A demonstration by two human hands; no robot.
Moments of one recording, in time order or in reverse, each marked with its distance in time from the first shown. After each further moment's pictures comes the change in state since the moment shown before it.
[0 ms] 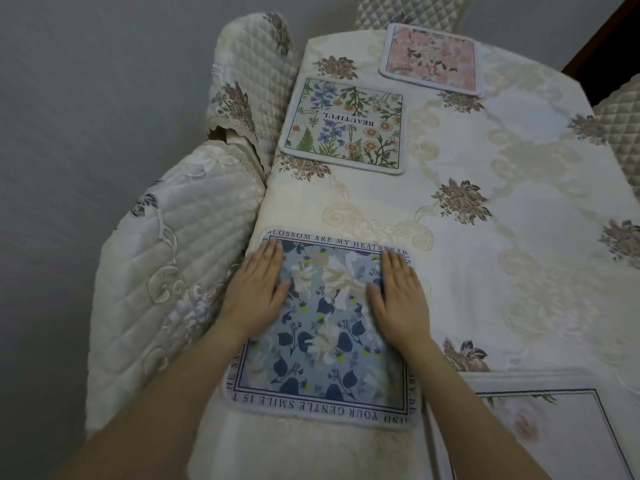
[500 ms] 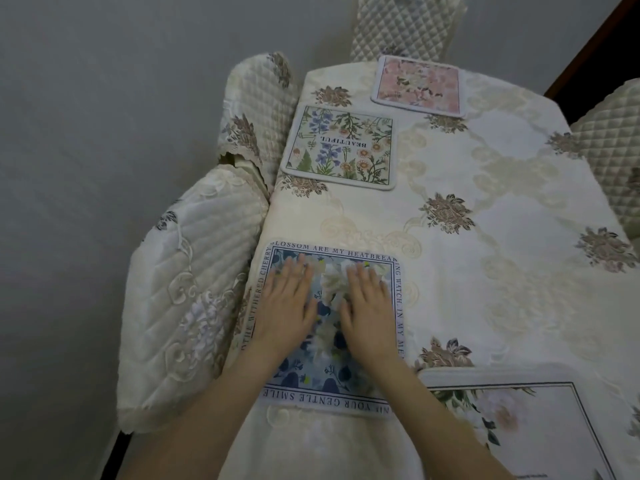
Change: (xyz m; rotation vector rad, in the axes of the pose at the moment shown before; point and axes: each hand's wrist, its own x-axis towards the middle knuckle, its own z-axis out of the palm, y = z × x) left_hand -0.024 0.070 -0.028 0.054 0.094 0.026; right_hand -0.035 -0.069 -0.031 0.123 0.092 -0.048
